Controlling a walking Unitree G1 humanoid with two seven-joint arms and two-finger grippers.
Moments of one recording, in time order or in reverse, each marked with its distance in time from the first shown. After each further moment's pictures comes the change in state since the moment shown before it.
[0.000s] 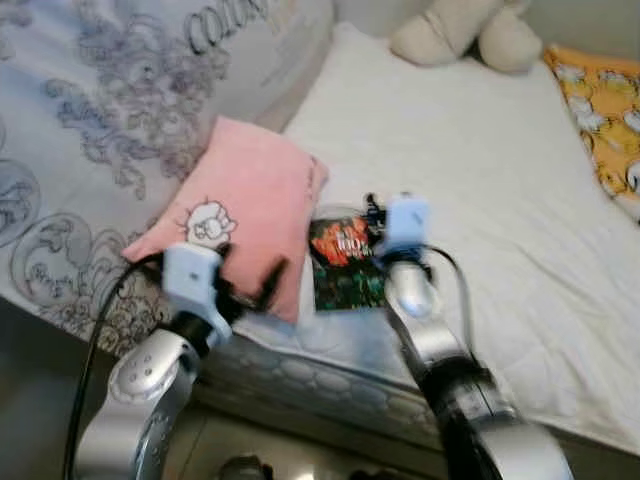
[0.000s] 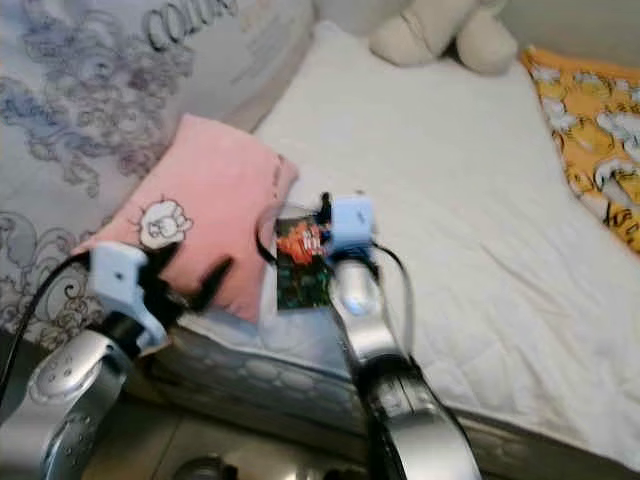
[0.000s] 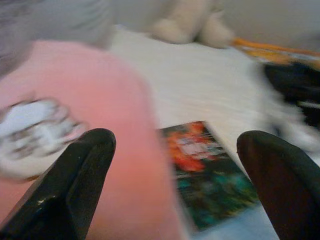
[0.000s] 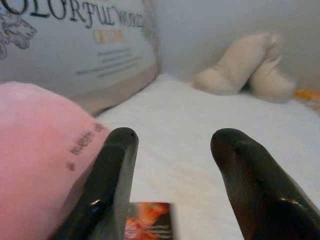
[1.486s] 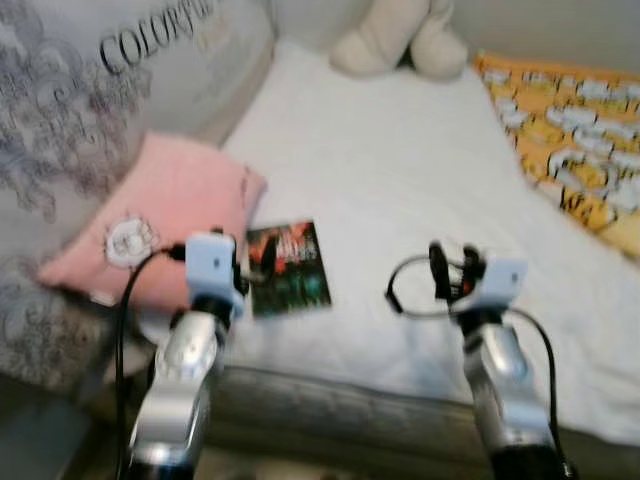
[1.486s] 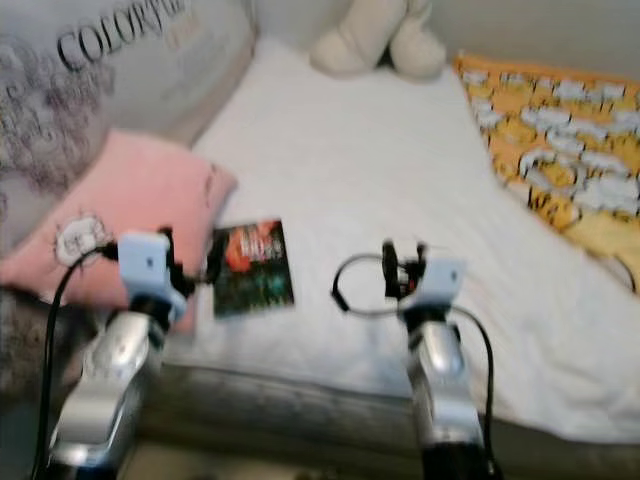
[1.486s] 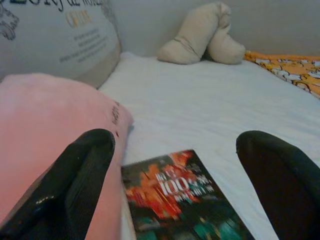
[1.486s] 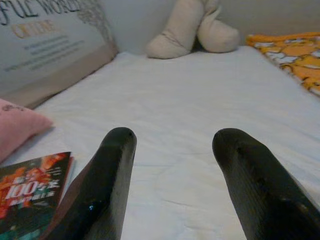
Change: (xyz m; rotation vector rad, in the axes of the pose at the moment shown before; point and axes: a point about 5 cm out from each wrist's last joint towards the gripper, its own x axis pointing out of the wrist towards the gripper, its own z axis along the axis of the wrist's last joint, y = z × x) left arm 0.035 -0.002 -0.017 0.092 -0.095 0.152; right arm -0.055 -0.068 -0.024 0.238 0.145 0.016
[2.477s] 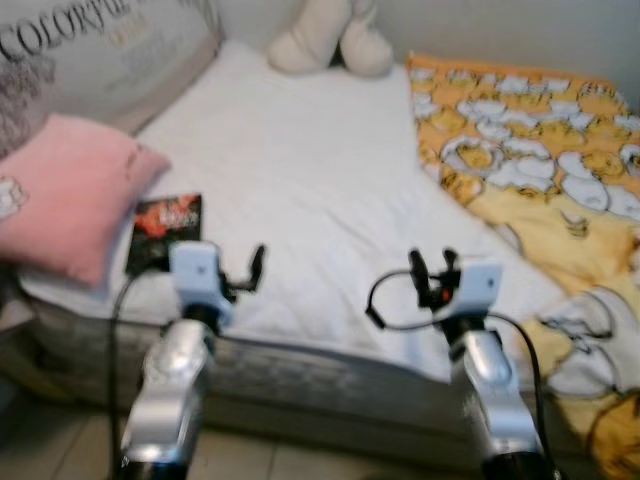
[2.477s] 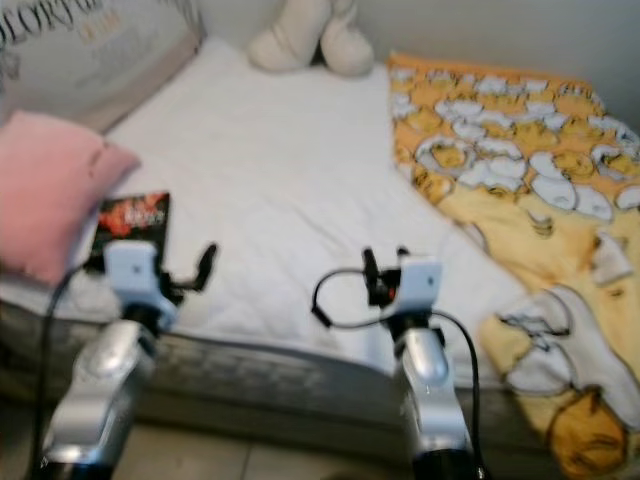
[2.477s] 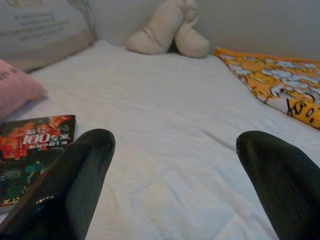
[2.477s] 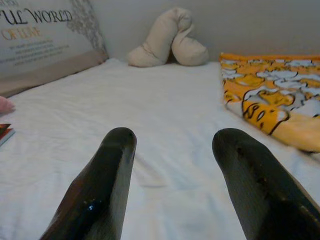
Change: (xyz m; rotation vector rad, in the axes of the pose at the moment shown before) left arm 0.000 0.017 -0.013 -0.066 0.046 0.058; right arm -0.005 0.016 -0.003 -0.075 -0.008 0.072
